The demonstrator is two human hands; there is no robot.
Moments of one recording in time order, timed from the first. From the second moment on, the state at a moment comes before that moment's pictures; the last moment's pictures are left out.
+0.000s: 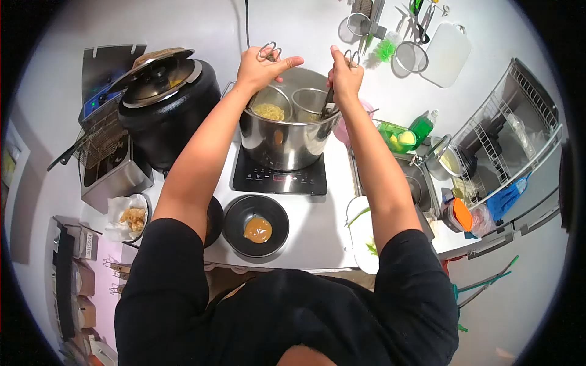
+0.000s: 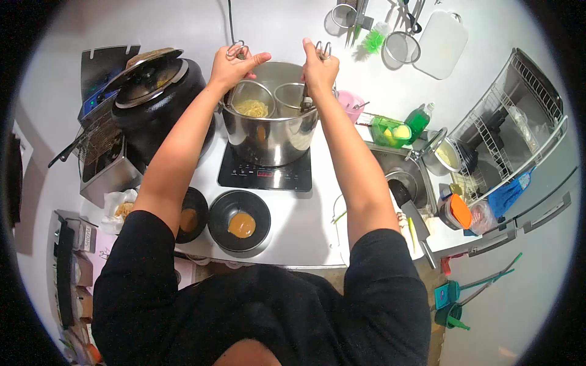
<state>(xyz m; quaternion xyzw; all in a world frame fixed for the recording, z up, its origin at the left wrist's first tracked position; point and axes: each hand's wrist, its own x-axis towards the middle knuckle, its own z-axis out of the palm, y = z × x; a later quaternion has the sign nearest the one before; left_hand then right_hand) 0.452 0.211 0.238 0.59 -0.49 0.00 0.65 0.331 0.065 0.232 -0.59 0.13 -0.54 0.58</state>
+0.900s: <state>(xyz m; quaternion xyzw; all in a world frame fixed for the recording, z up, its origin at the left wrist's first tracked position) 0.396 0.301 0.150 0.32 -0.55 0.12 0.76 0.232 0.135 0.152 -0.58 -0.18 -0.64 0.47</state>
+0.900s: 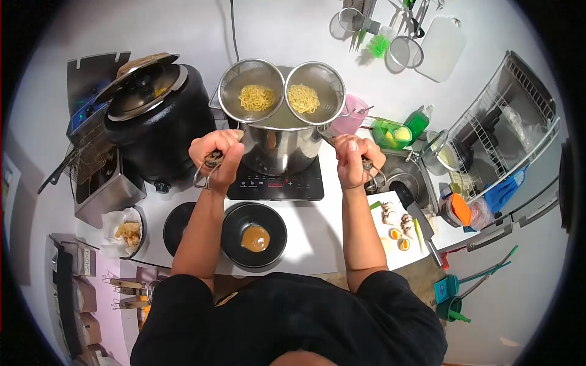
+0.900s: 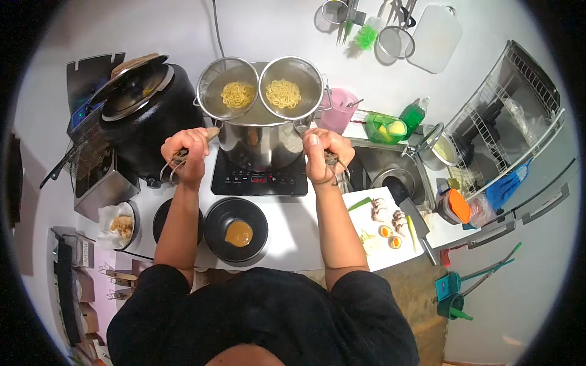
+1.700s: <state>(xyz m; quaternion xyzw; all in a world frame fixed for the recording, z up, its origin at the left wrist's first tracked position) 0.447 0.224 0.258 0.43 -0.32 0.24 0.81 0.293 0.087 0.227 -0.48 -0.04 -0.69 0.54</state>
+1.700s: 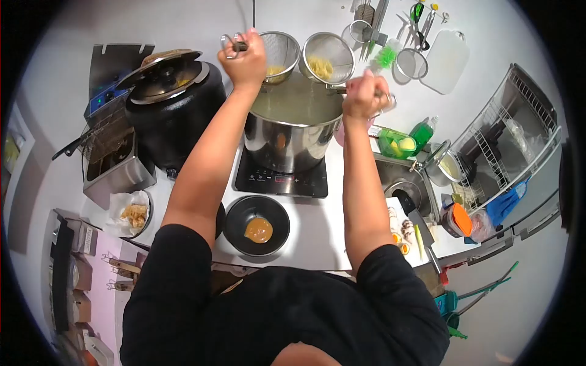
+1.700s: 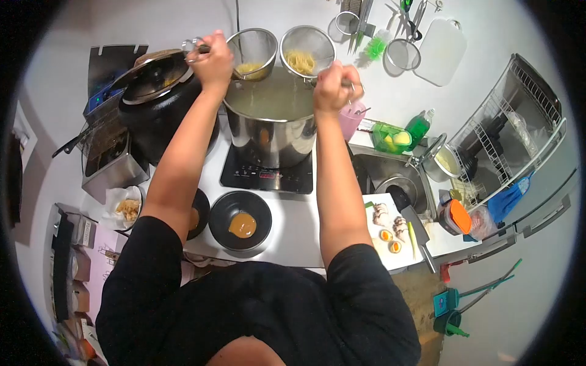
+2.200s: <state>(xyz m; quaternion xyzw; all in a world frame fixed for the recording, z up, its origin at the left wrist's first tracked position) 0.418 0.255 0.260 0.38 -0.32 0.24 0.84 0.269 0.118 0.230 -0.42 -0.01 -0.72 0.55</state>
